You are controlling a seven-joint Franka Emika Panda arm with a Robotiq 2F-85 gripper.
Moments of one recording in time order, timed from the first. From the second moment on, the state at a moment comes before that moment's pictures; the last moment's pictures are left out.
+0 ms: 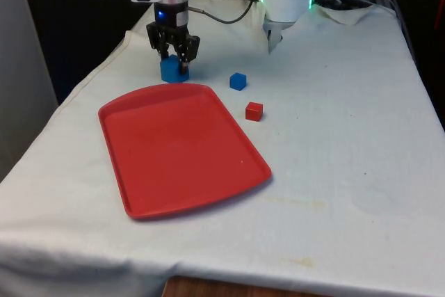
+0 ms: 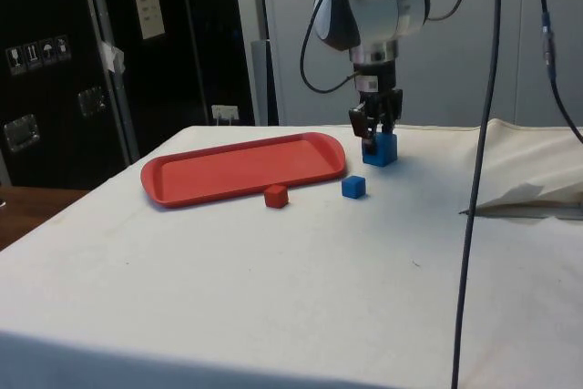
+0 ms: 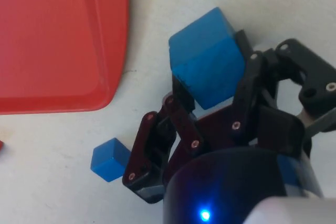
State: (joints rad) arm 0.39 0.45 -0.83 -2.44 0.64 2.70 -0.55
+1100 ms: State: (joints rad) arm 0.41 0.37 -0.87 -2.42 0.62 2.69 -0.55
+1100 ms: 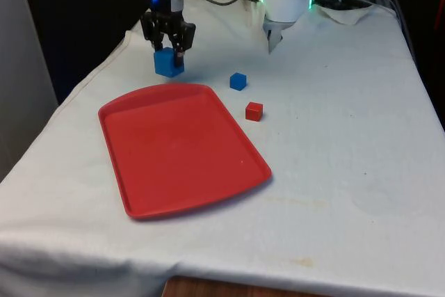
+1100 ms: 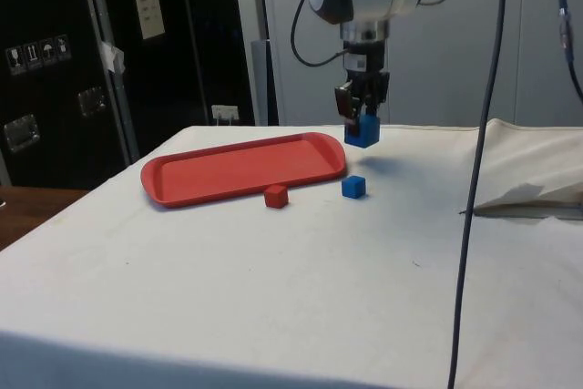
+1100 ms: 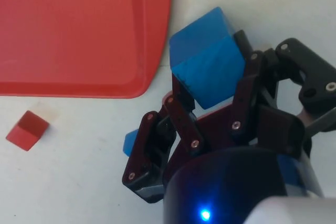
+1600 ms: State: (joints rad) arm 0.41 0.33 -0.88 -2.38 0.56 2.66 -0.52
